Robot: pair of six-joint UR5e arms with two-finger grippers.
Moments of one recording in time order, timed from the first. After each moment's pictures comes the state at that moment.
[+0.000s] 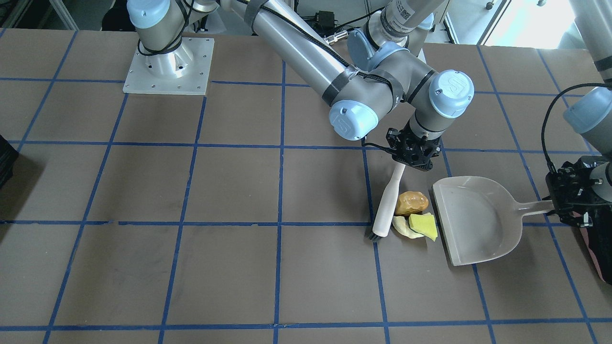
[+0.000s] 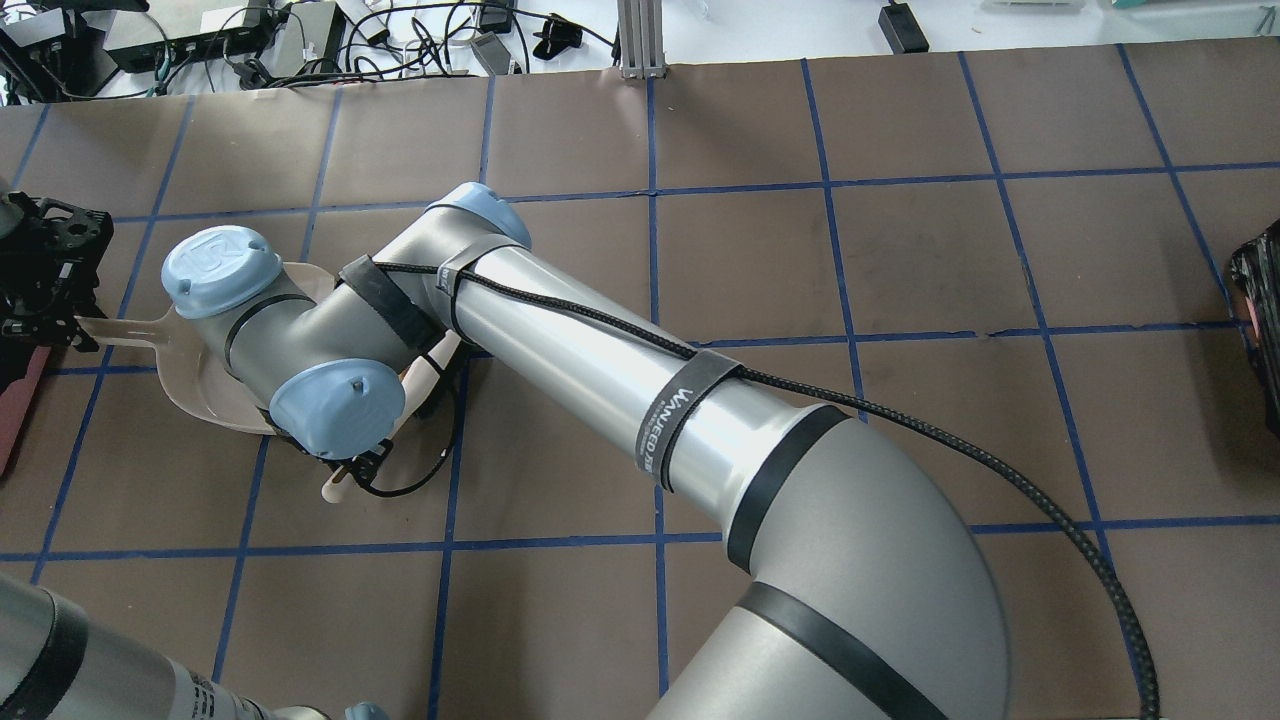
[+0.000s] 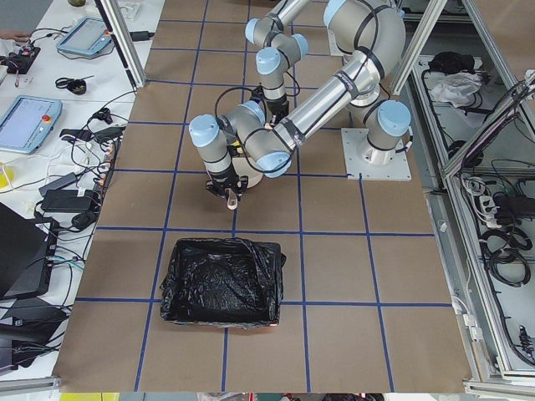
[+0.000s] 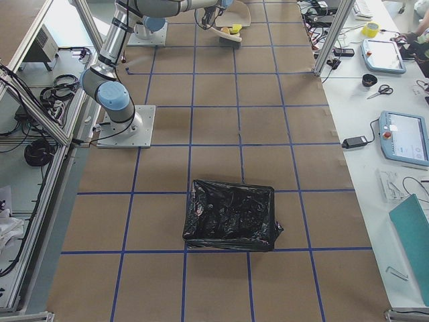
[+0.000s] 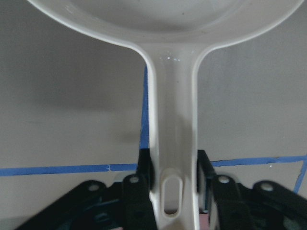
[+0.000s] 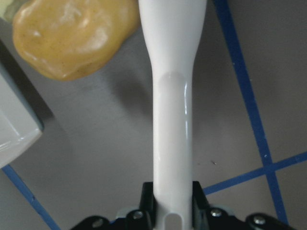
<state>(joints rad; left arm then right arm) -0.98 -2.01 -1.60 -1.20 1.76 2.10 2.41 -0.71 0.97 -1.75 -1.37 1.22</state>
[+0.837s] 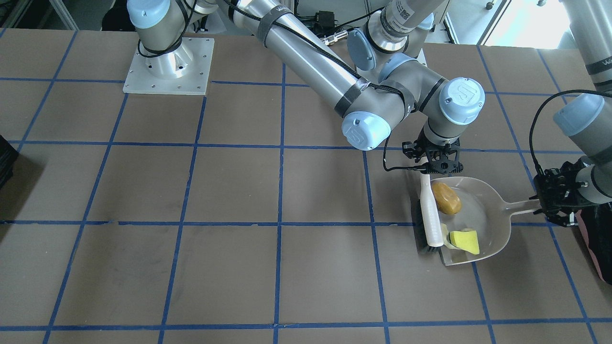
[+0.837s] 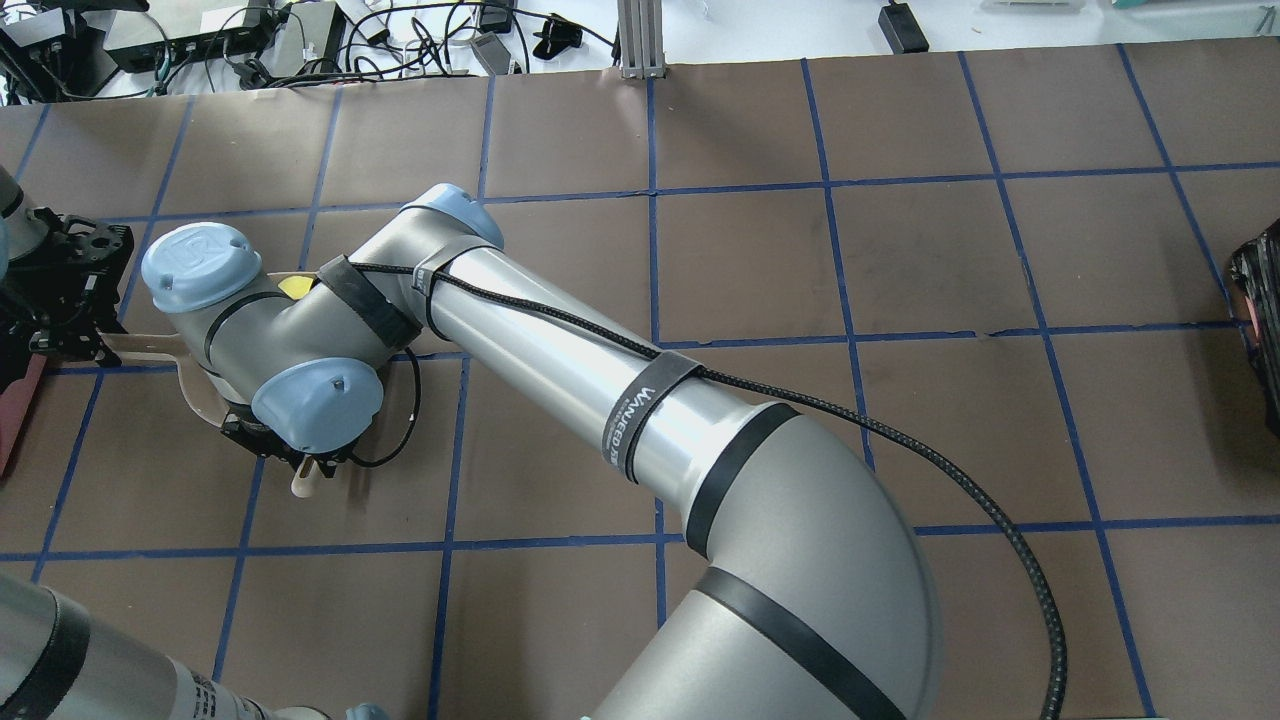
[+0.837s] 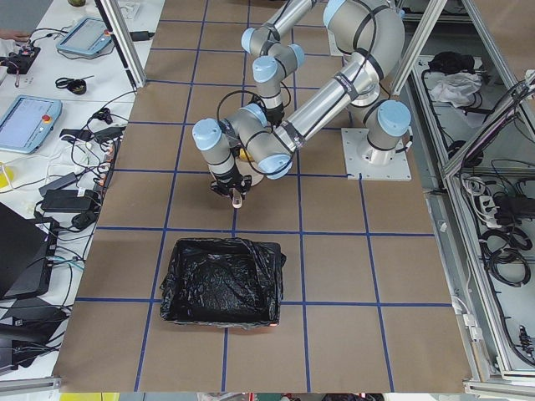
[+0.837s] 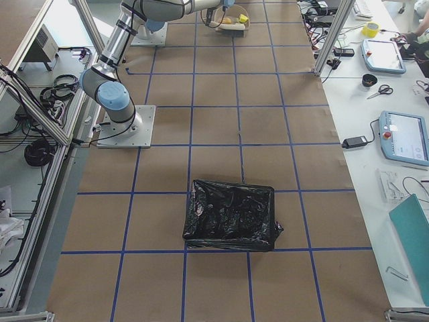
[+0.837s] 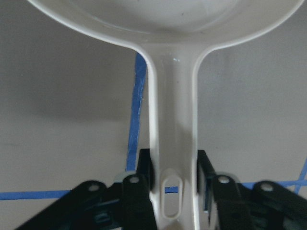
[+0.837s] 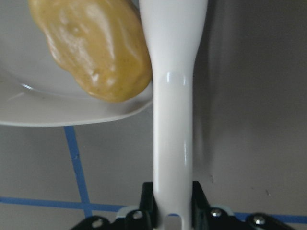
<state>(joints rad) -0.98 -2.01 -1.64 -1.19 1.75 2.04 2.42 -0.64 0.87 -1.81 -1.29 0.83</state>
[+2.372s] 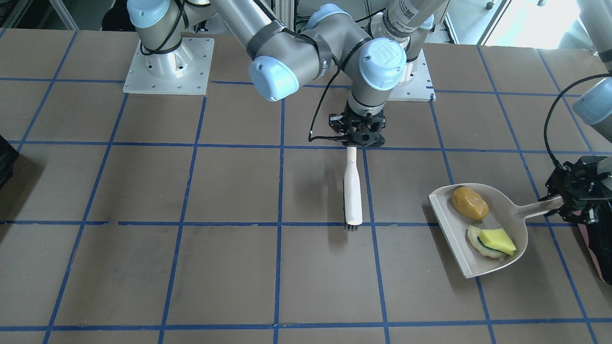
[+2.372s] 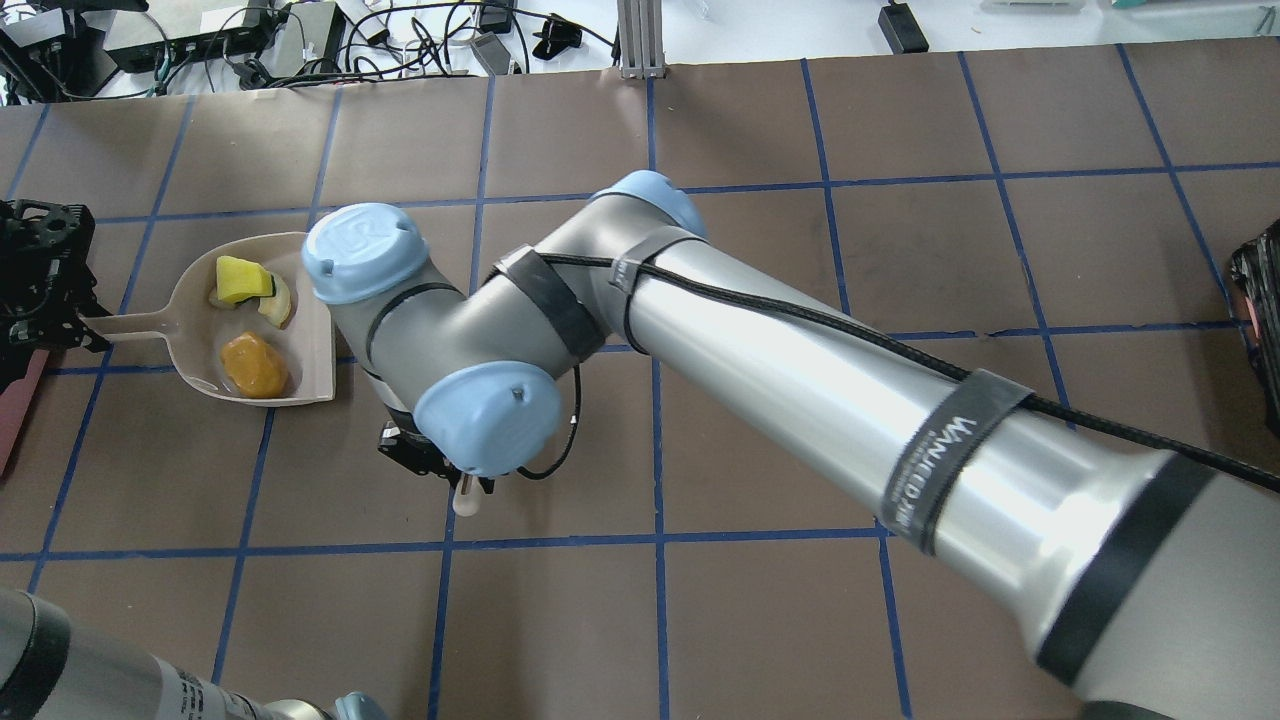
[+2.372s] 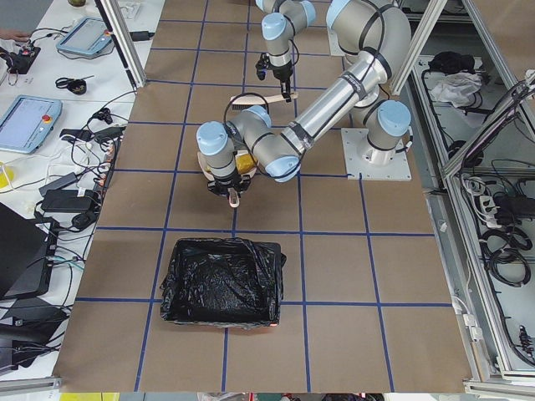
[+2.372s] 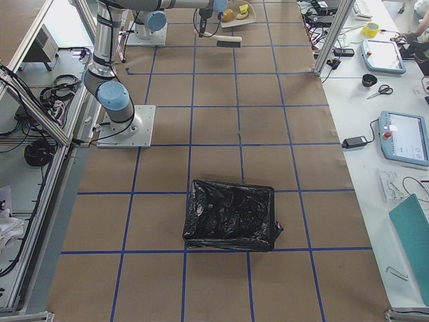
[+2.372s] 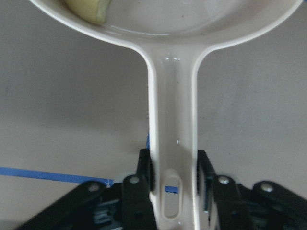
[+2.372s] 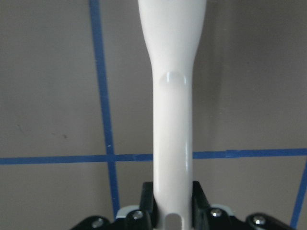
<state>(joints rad) -0.90 -1.98 -1.62 -1.20 1.59 2.03 2.28 -1.12 1.54 -1.85 -1.41 0.73</state>
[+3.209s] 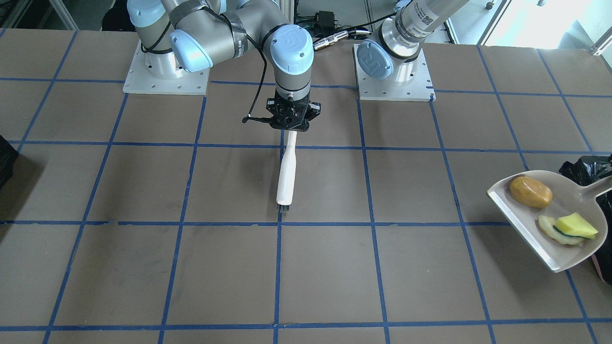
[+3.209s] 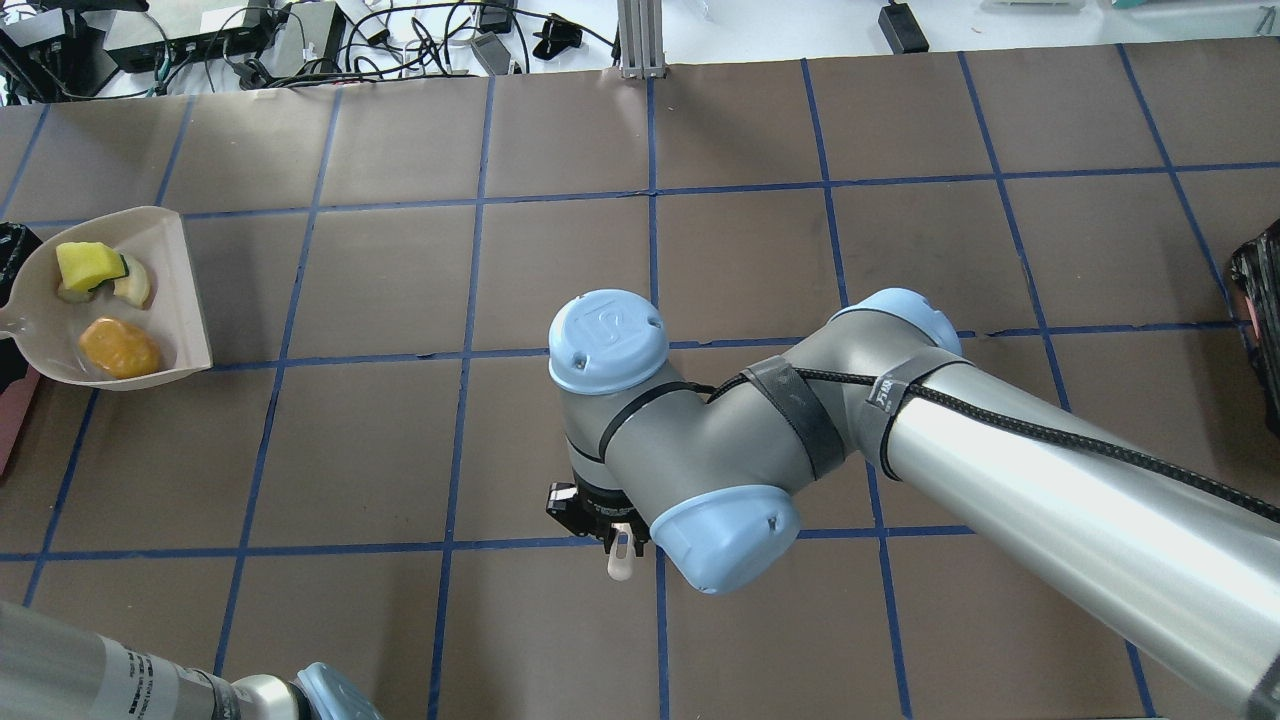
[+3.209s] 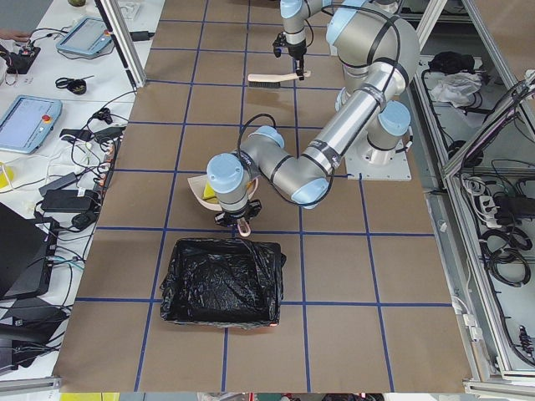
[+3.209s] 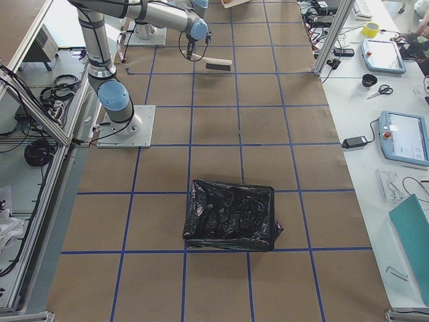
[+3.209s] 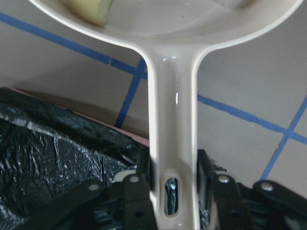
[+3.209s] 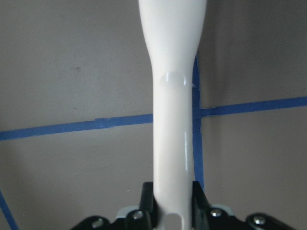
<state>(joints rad) -0.70 -2.01 -1.39 -1.39 1.58 2.04 2.15 -1.37 1.94 -1.97 -1.41 0.68</state>
